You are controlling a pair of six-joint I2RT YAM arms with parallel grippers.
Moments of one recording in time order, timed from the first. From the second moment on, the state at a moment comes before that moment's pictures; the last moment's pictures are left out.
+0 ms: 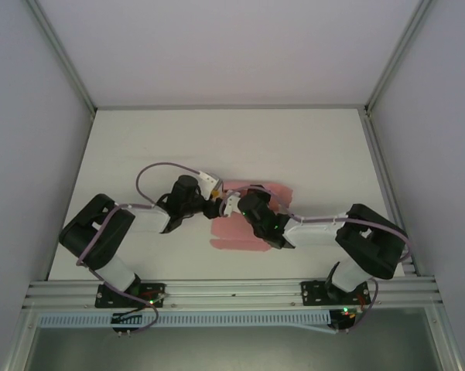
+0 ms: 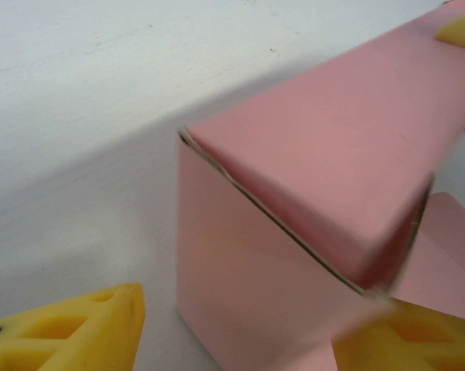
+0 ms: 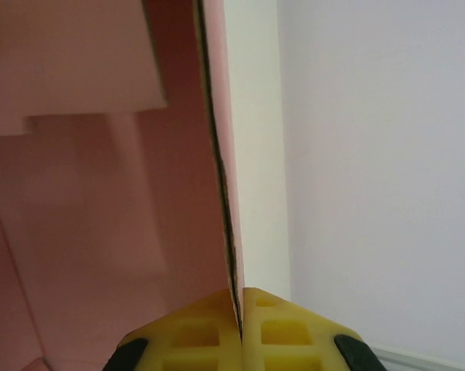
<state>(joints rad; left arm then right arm) -0.67 1.62 0.56 0.51 0.27 -0.14 1.01 1.54 0.61 0.36 0.78 -0.99</state>
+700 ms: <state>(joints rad) -0.83 1.67 0.52 0.68 -0.25 -0.09 1.09 1.53 0.63 0.29 0.83 -0.81</state>
